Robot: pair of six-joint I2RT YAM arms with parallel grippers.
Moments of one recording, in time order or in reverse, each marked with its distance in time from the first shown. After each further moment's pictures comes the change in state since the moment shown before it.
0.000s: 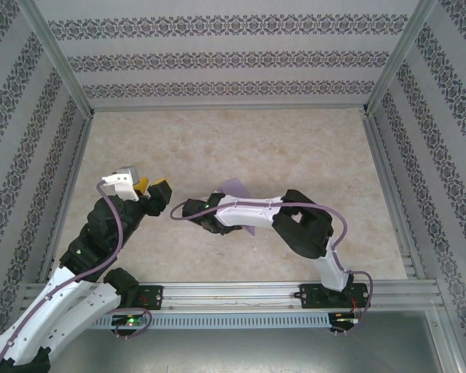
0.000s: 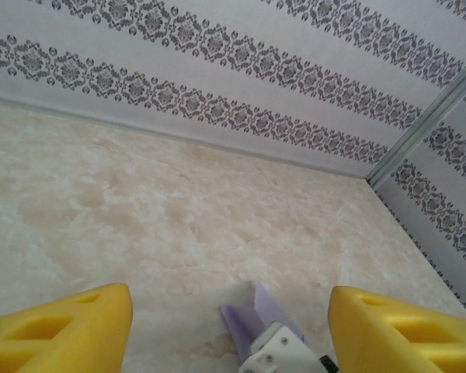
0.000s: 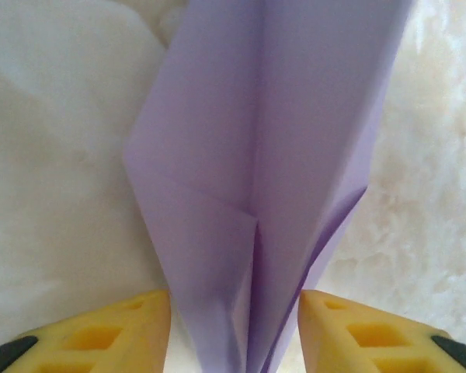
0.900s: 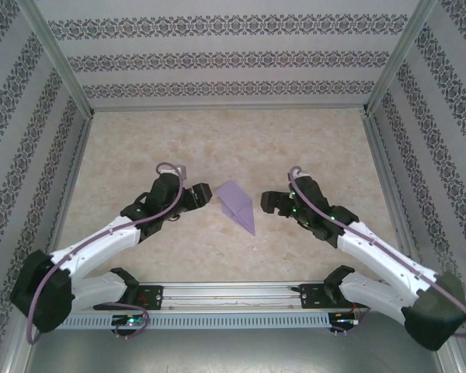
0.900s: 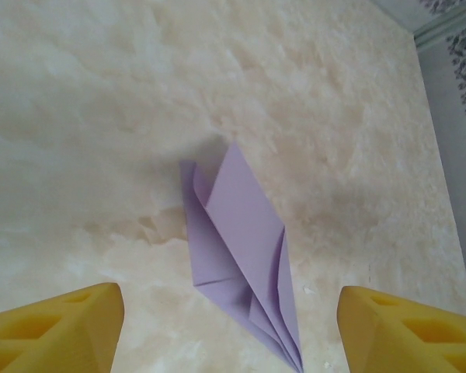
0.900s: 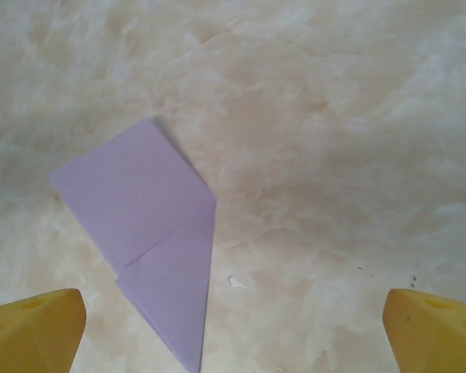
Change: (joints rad) left arm -0.016 0.635 -0.038 0.269 0.291 -0.354; right arm -0.506 -1.119 -0.818 0.571 -0.483 0.134
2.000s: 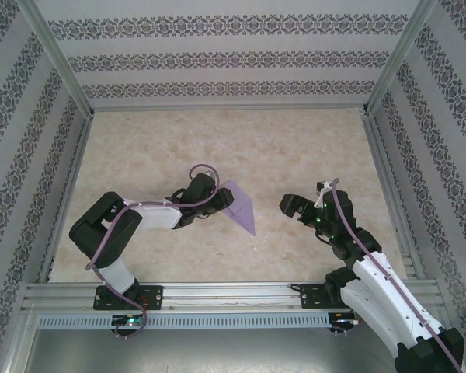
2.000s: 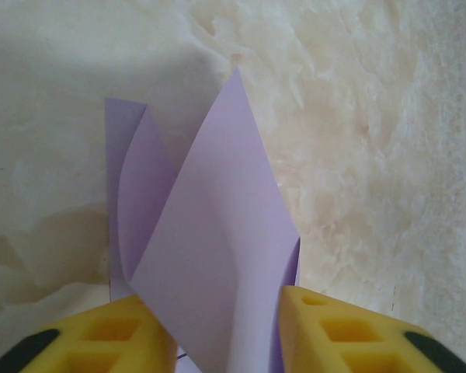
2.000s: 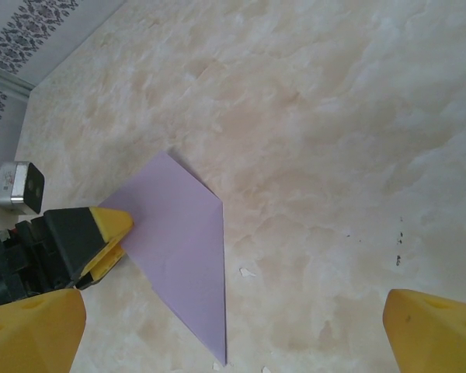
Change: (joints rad) left arm -0.075 0.529 0.100 0.359 0.061 -0.180; right arm -0.246 -0.305 -0.186 0.020 -0.246 0.114
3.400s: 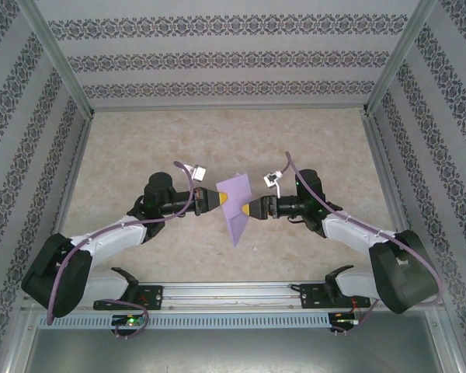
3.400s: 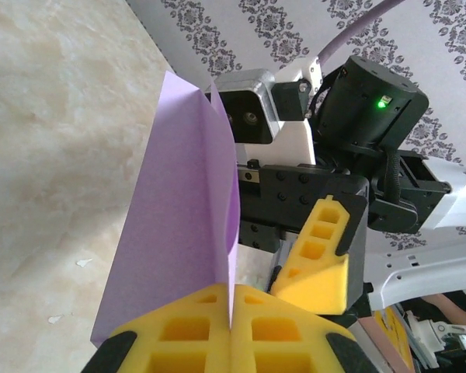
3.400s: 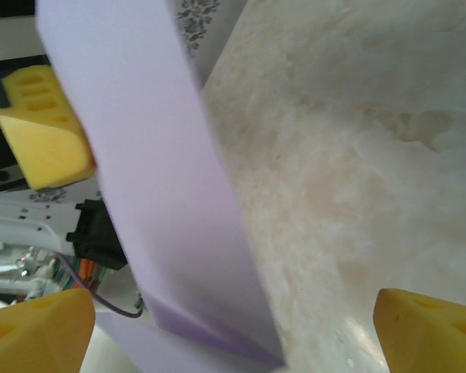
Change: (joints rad) left arm 0.158 -0.424 -0.221 0.292 0.667 0.265; right arm 0.077 0.647 0.062 0.673 -0.820 -0.150
